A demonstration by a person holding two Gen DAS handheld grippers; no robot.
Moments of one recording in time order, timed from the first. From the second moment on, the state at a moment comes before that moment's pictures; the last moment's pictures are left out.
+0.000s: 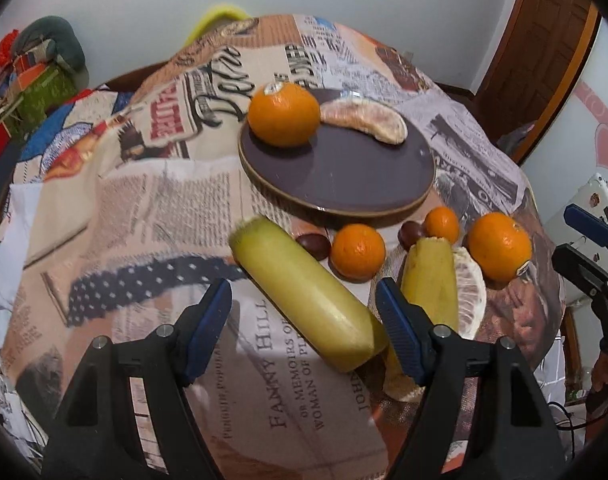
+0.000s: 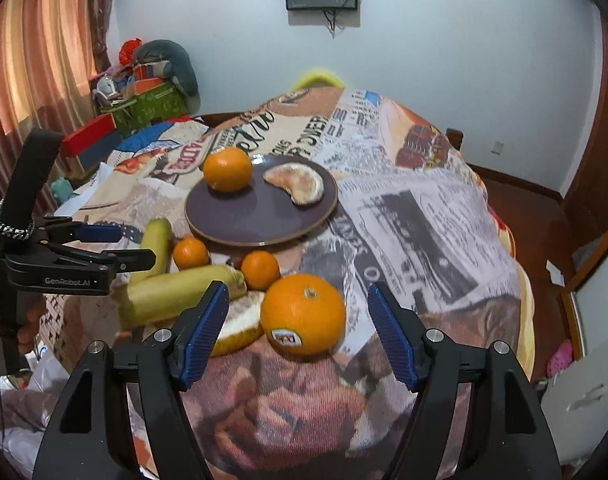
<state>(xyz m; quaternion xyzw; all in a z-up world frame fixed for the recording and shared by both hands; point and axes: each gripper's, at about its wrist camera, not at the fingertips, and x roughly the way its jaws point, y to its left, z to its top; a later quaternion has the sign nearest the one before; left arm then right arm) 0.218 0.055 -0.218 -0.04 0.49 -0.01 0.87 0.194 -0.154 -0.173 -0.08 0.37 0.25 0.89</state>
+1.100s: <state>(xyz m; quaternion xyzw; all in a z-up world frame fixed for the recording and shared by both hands) 0.217 0.080 -0.236 -0.11 0.48 -0.03 0.87 0.218 -0.147 -0.223 -0.04 0.42 0.25 0.87</state>
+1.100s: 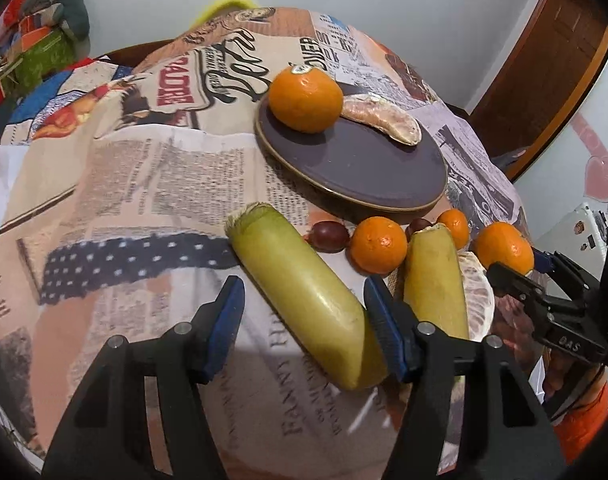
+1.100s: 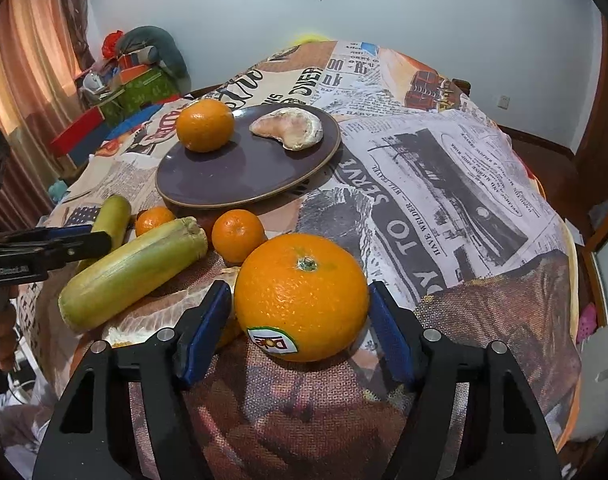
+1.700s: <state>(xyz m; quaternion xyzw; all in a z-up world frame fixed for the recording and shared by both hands) 0.207 0.090 -0.235 -0.05 0.50 -0.03 0.86 0.217 -0.153 -0.221 -0.02 0.42 0.26 0.87</state>
